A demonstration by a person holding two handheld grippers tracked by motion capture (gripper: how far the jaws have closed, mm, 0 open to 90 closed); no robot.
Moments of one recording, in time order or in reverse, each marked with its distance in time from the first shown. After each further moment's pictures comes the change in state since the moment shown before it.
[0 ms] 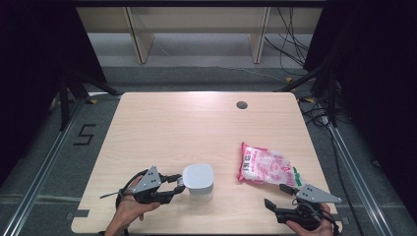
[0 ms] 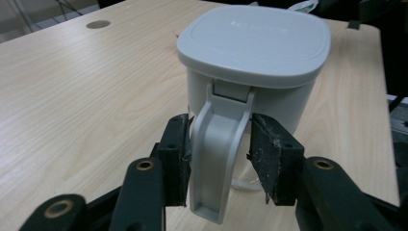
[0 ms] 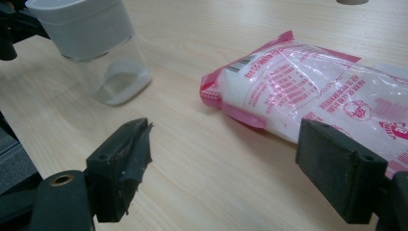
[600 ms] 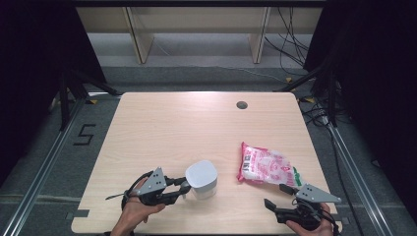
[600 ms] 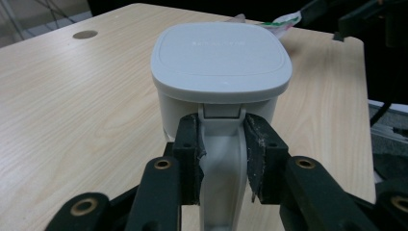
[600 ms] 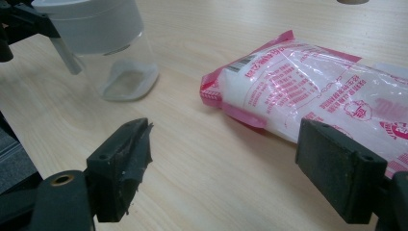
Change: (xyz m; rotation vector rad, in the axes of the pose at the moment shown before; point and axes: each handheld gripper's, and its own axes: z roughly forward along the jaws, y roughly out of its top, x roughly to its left) left arm -0.012 0.011 0.013 -0.003 0.018 0.021; right arm 0.000 0.001 -0.001 0.001 -0.004 -0.001
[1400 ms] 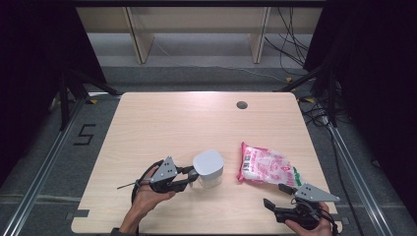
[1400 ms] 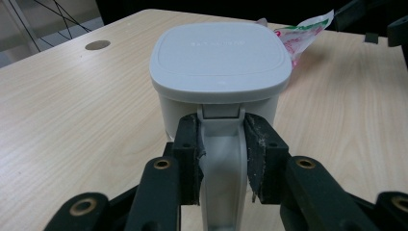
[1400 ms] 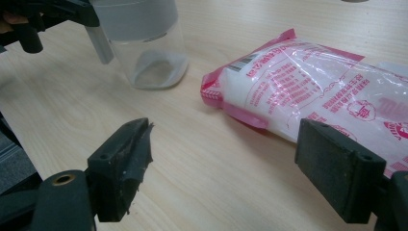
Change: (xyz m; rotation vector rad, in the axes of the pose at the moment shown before) left arm 0.019 0.012 0.031 -0.006 0.015 0.029; right arm 0.001 0.000 0.002 0.011 0.010 0.022
